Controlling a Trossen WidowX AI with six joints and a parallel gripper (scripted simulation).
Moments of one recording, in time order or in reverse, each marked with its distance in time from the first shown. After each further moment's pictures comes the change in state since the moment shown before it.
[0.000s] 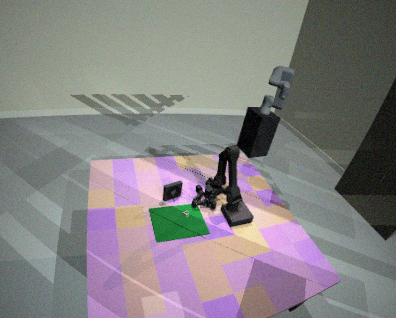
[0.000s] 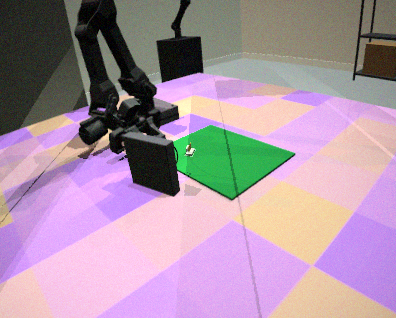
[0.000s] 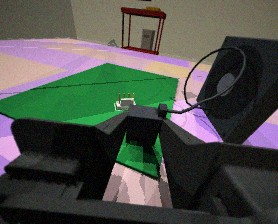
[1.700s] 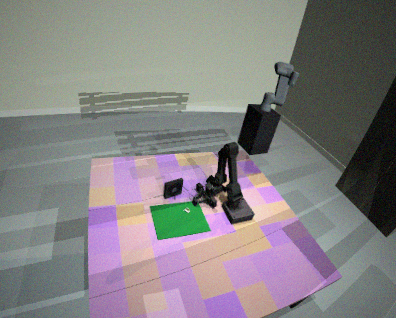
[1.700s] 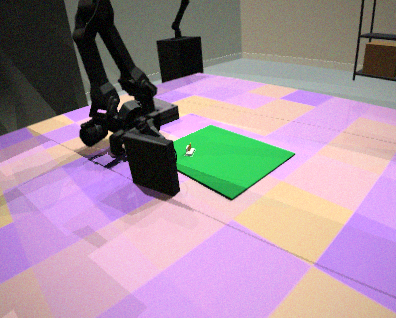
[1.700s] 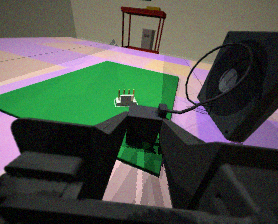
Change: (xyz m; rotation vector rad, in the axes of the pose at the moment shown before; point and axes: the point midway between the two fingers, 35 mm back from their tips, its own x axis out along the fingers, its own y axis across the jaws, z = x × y) arm 0.001 0.000 -0.006 -0.002 0.000 0.000
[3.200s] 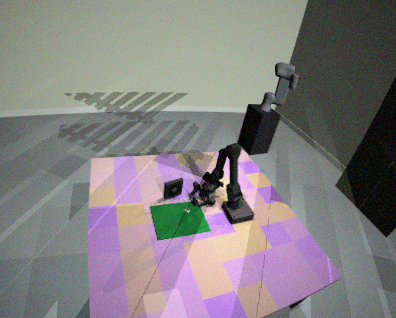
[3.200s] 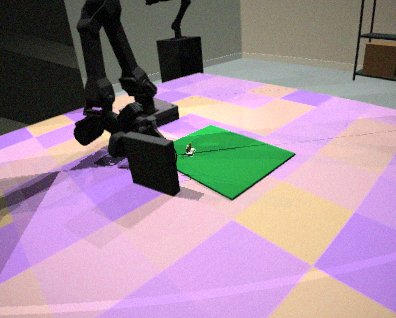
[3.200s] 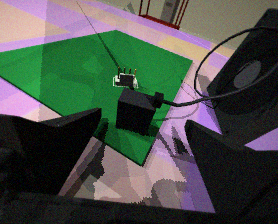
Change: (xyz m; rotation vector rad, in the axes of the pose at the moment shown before) arm 0.005 -0.014 -0.008 -0.131 0.185 0.089
